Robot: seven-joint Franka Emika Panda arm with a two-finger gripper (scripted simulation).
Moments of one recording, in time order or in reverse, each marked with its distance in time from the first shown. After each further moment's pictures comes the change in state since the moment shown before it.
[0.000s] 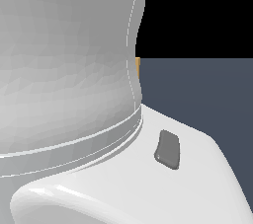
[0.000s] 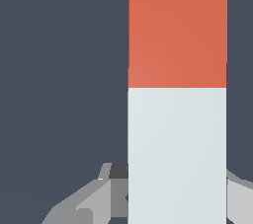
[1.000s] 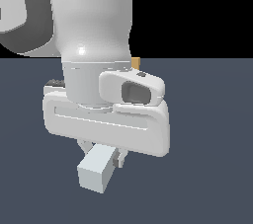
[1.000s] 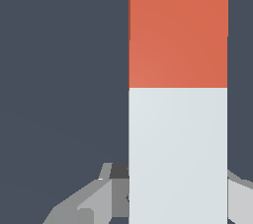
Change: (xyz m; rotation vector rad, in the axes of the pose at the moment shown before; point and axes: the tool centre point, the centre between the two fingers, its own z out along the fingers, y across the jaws) arm 0.099 -0.041 -0.016 0.003 -0.001 -0.084
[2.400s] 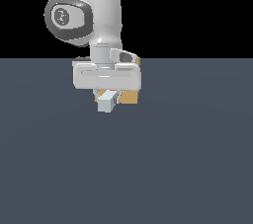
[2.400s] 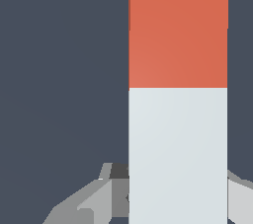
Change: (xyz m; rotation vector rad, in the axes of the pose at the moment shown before) arm 0.183 -0.075 -0.033 0.000 0.000 -0.158
